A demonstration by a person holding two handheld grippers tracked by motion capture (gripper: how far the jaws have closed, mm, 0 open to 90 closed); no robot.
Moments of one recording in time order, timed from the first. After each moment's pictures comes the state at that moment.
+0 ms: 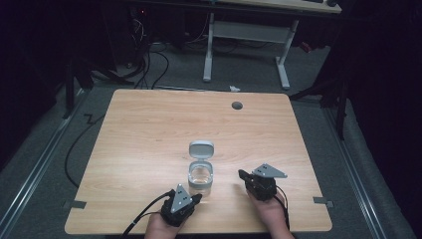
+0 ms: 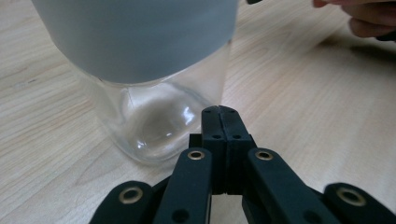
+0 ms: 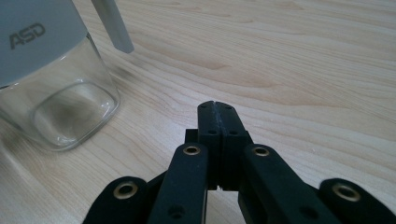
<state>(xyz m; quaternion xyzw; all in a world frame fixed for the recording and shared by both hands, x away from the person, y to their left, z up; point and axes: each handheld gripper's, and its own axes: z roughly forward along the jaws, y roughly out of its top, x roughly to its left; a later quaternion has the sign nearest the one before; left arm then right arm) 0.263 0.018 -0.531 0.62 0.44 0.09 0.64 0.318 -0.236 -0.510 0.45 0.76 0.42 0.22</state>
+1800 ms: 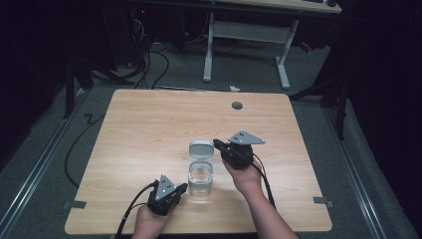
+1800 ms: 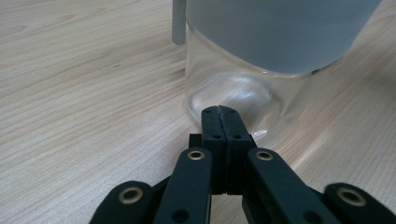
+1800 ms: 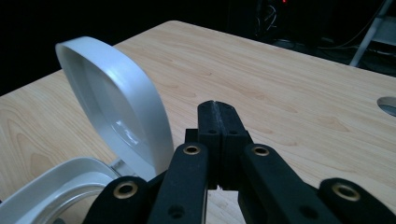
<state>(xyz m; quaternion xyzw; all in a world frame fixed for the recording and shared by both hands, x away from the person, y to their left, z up) 0.299 0.048 -0.535 0.59 0.49 0.11 0.64 0.379 -0.166 -0.437 0.39 0.75 0.48 0.22</state>
